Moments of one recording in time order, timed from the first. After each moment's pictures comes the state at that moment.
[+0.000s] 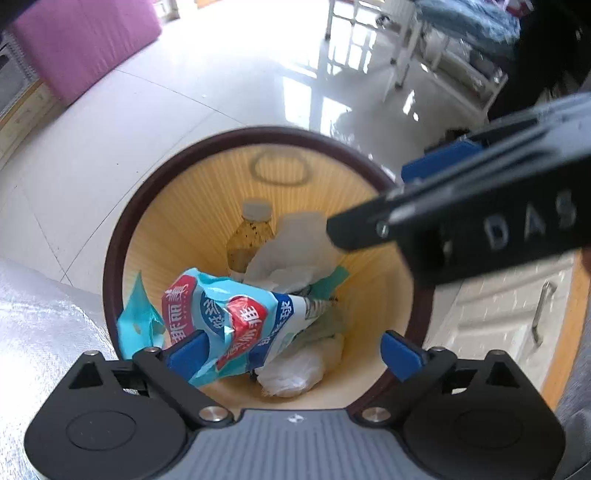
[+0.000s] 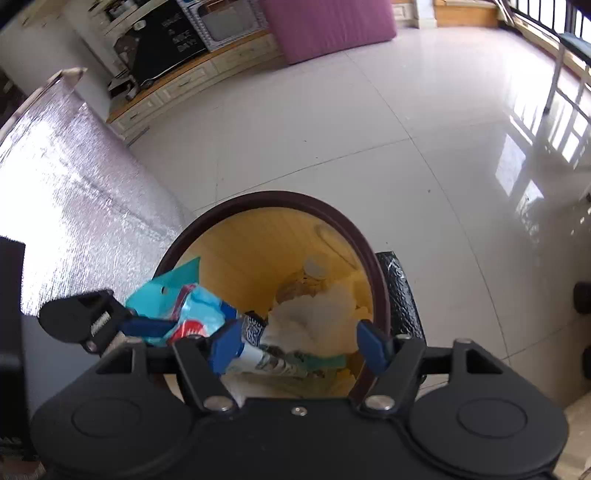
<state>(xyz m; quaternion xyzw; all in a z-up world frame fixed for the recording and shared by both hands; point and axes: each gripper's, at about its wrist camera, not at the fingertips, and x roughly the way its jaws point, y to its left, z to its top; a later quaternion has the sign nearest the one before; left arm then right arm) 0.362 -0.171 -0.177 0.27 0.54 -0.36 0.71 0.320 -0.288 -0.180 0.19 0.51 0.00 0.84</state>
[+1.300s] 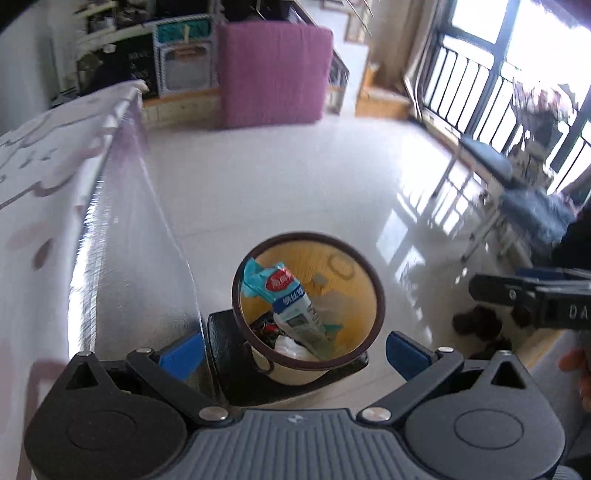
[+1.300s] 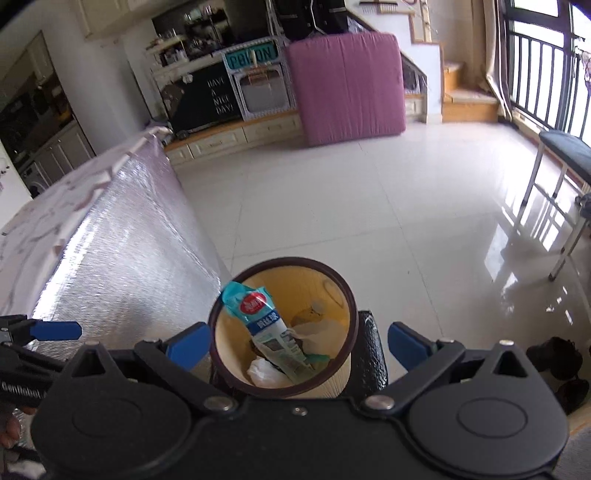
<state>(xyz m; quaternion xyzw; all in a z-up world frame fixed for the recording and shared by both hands) 0.220 -0.054 0.020 0.04 0.45 -0.19 0.87 0.168 -0.279 -0.013 0.13 0.39 0.00 0.91</state>
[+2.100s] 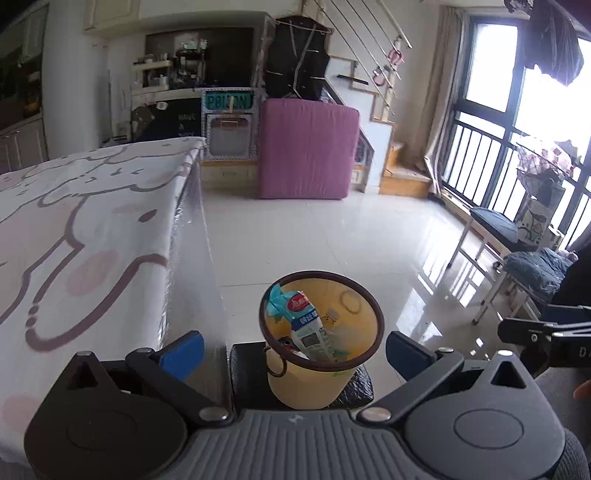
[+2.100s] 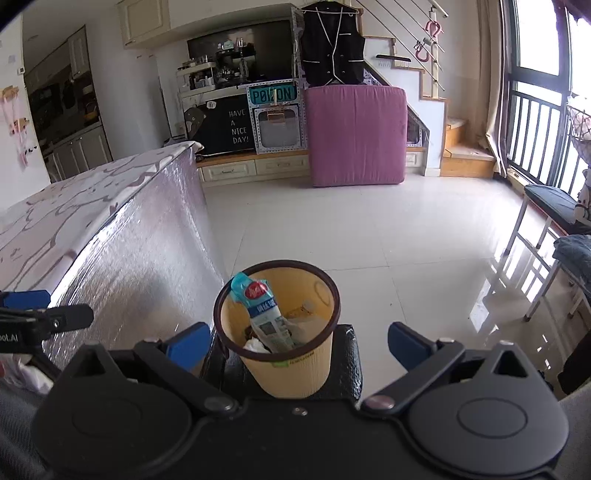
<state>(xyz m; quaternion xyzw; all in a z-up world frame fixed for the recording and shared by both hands) 0.081 -0.016 0.033 0.01 0.33 -0.13 0.93 0.040 -0.261 0.010 0.06 0.33 0.00 0.94</state>
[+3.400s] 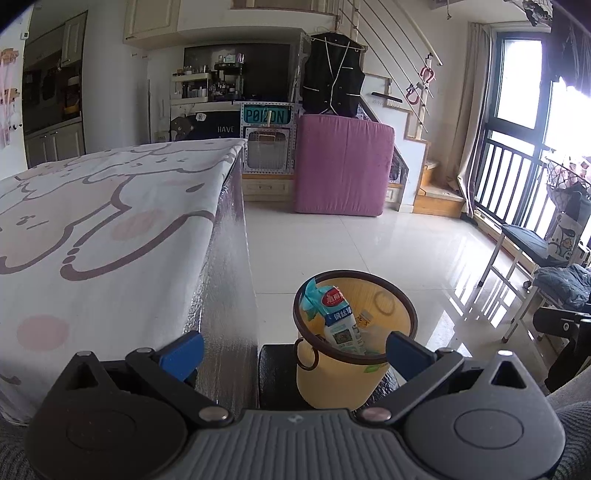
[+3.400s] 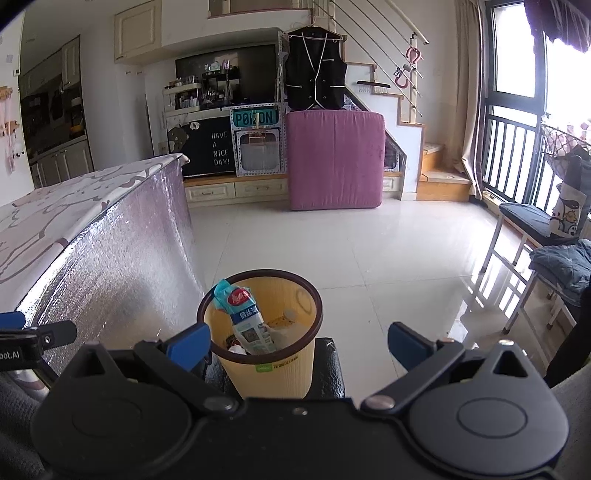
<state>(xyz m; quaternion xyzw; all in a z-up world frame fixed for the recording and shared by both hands) 0.049 -0.001 0.002 0.00 0.30 -0.08 0.95 0.008 -0.233 -0.014 0.04 0.28 -0.05 0.96</state>
